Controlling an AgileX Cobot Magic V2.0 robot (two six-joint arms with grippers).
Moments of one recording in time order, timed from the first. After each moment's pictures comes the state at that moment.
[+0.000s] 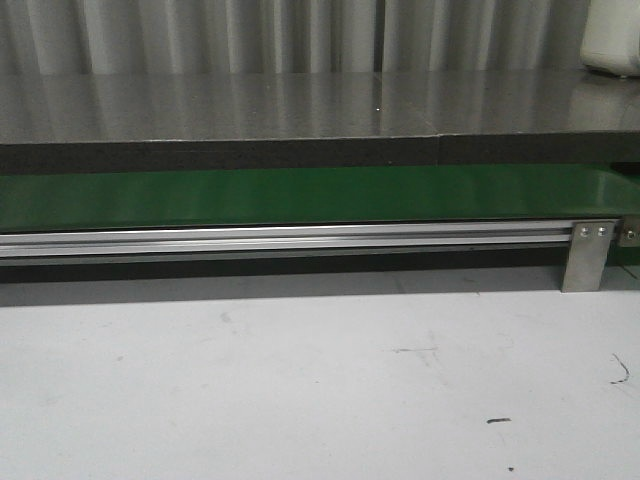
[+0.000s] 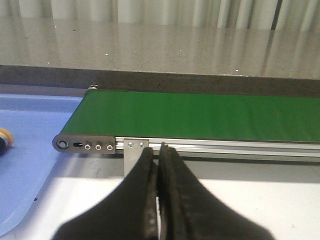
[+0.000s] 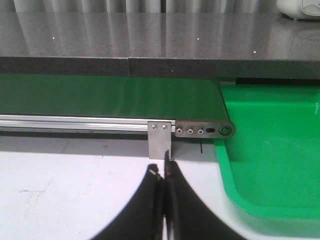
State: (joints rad) left arm 0.03 -0.01 0.01 -0.04 0.16 0.00; right arm 0.09 -0.01 0.03 0.09 0.13 -0.03
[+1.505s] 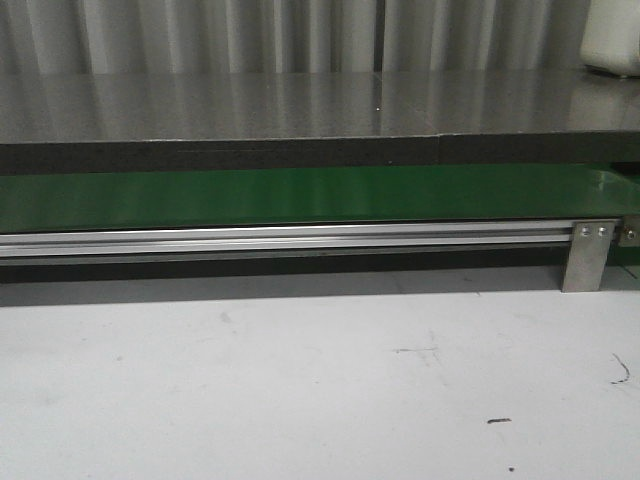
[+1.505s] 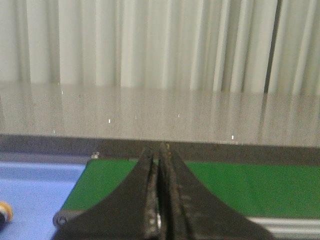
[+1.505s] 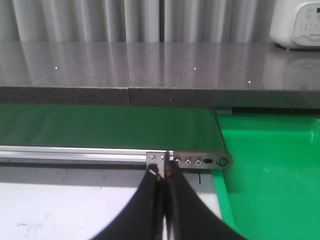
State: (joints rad) left arm 0.03 -0.01 0.01 -0.03 -0.09 0.00; right arm 0.09 -0.01 0.02 0.09 0.03 -0.03
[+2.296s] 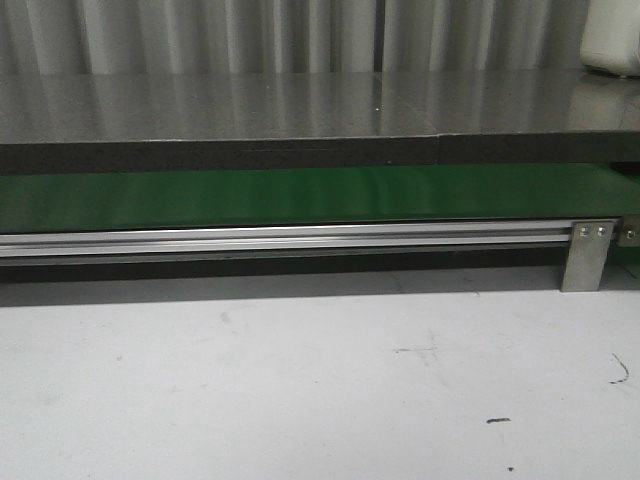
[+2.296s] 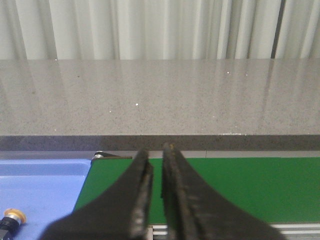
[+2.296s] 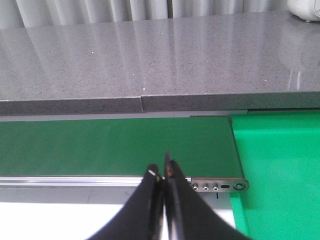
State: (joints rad) left arm 0.03 0.38 -0.40 0.02 0.17 0.00; right arm 0.09 0.42 -0.43 0.16 0.24 -0.02
